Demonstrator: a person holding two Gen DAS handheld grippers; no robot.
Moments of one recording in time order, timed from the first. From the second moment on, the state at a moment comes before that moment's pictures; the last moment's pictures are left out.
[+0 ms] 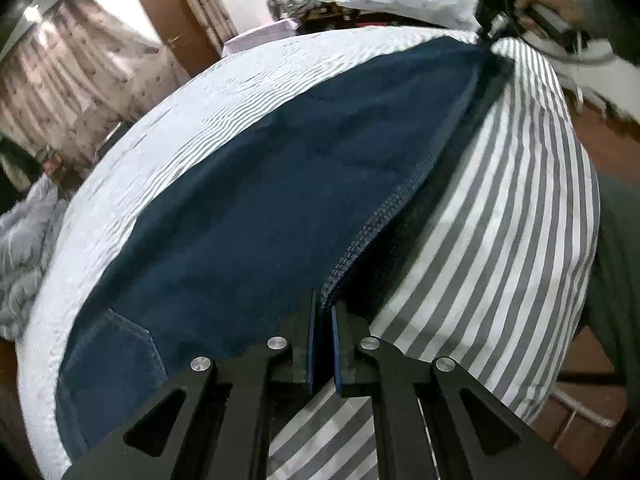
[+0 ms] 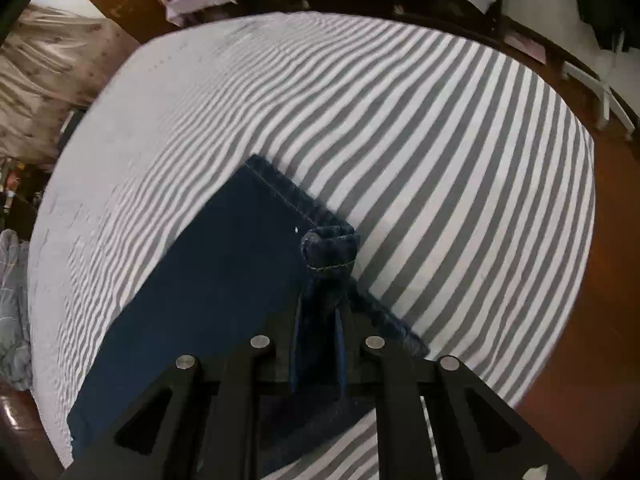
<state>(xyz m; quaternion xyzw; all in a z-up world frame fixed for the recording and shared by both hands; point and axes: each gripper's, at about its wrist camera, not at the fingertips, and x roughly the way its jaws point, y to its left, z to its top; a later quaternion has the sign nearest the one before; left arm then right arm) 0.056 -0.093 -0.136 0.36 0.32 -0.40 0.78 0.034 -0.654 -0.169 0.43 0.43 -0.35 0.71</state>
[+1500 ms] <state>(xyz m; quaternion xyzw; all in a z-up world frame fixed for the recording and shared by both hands) 0.103 -0.070 -0.124 0.11 0.44 -0.35 0.82 0.105 -0.548 -0.149 0.30 0.52 -0.18 0.78</state>
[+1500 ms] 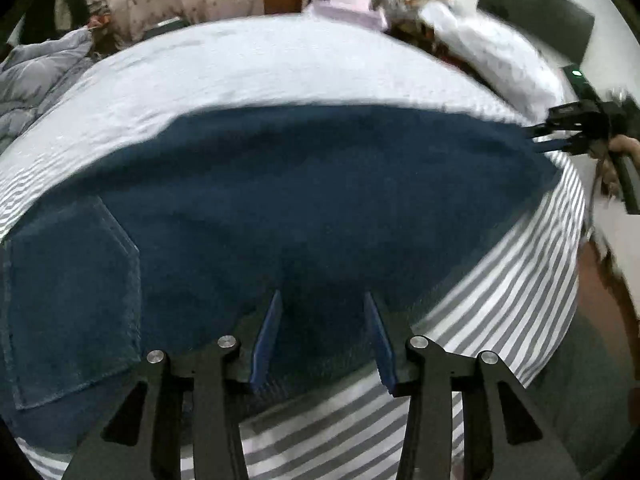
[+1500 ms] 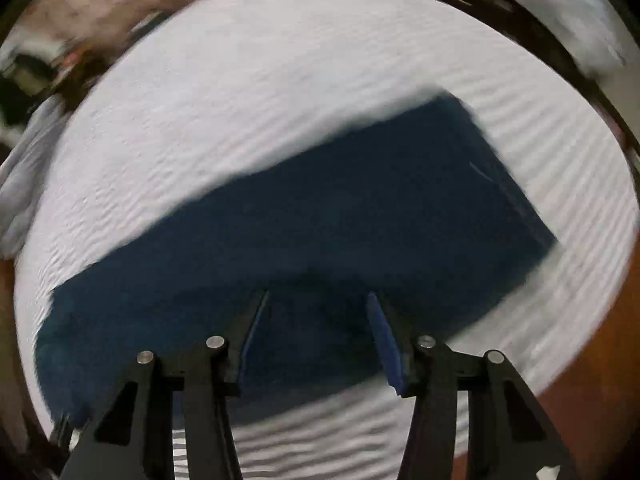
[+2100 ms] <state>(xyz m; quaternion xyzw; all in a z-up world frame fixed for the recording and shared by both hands) 0.108 -0.049 -0.154 0.12 0.43 -0.33 0.83 0.451 -0.224 -0.197 0.22 0.68 0.28 0.64</state>
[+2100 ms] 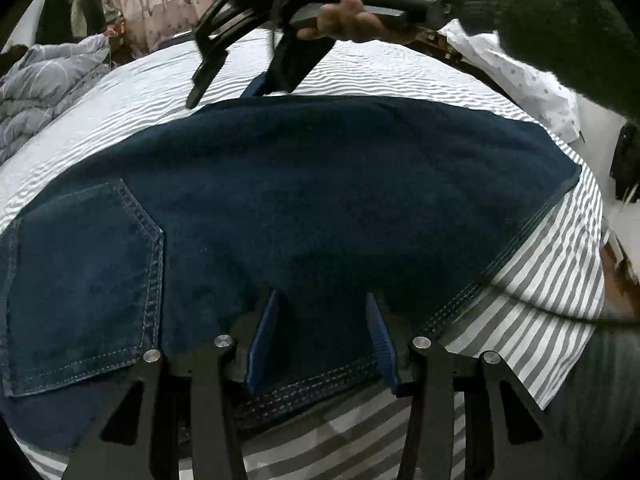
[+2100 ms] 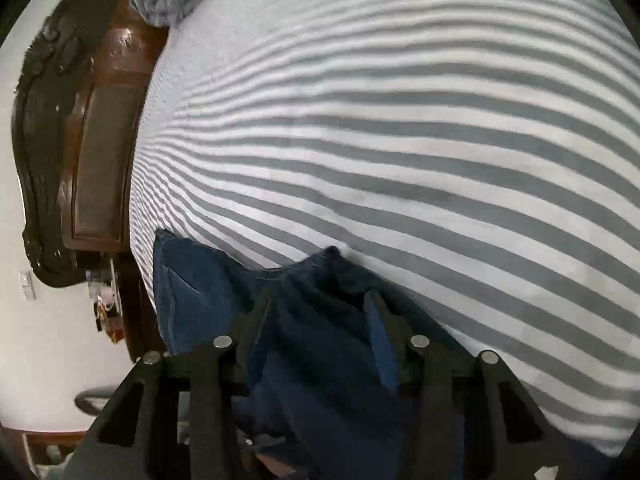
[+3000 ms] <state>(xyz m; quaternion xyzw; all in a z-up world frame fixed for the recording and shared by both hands) 0.151 0.003 -0.146 0.09 0.45 -0.24 0.85 0.460 -0.233 -0.187 0.26 0.66 0.30 0.64</state>
